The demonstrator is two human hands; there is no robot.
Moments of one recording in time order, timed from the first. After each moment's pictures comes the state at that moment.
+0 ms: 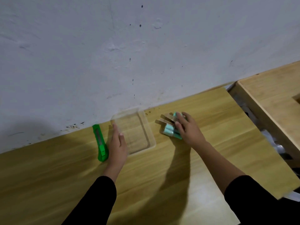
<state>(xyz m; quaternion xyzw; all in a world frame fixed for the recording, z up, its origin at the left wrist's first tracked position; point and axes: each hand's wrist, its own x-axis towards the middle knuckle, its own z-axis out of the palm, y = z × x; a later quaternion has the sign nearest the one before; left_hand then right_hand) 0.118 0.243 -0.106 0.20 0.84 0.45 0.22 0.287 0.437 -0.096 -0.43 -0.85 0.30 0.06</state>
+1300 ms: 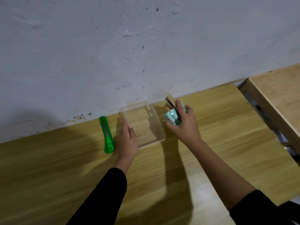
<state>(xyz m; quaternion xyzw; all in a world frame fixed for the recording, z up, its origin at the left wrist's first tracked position) 0.125 0.246 -0.111 0.18 0.86 0.45 0.19 0.246 0.392 -0.069 -0.43 -0.83 0.32 0.14</state>
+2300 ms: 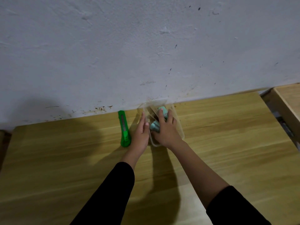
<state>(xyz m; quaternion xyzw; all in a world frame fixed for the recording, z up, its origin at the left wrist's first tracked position) 0.108 0.236 -0.102 0.15 0.73 0.55 0.37 0.171 0.325 -0.087 -0.35 -0.88 0.32 -0.07</state>
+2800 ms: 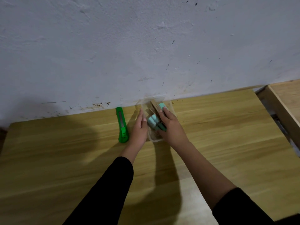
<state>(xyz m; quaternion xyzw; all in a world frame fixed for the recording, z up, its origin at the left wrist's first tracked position) 0.110 0.237 -0.097 0.15 0.75 0.53 0.36 0.195 0.335 -0.093 -0.29 -0.91 0.30 0.03</state>
